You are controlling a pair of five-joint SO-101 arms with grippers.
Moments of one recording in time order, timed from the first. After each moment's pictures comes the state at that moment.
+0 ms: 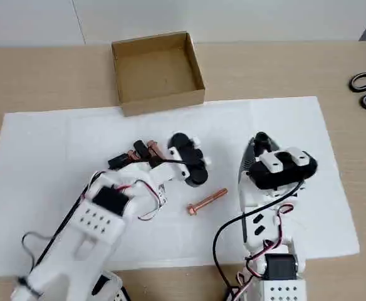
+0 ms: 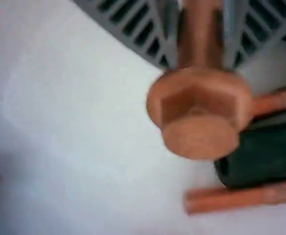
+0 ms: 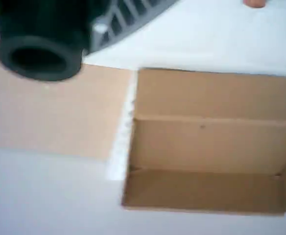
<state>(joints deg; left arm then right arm) 22.0 -41.7 58.1 54.2 -29.8 -6.0 -102.9 95.4 20.6 -0.4</state>
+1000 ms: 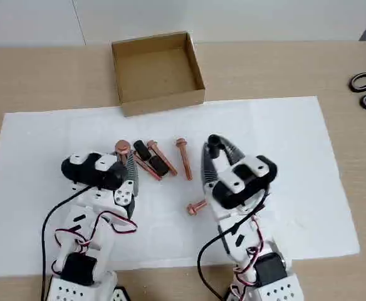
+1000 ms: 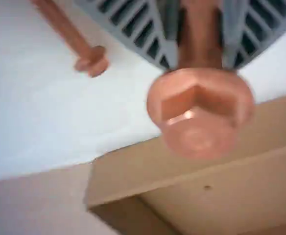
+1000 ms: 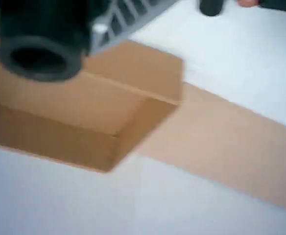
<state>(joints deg) 10.5 -102.1 93.0 34.2 8.9 -25.0 -102.9 96.0 14.9 2.6</state>
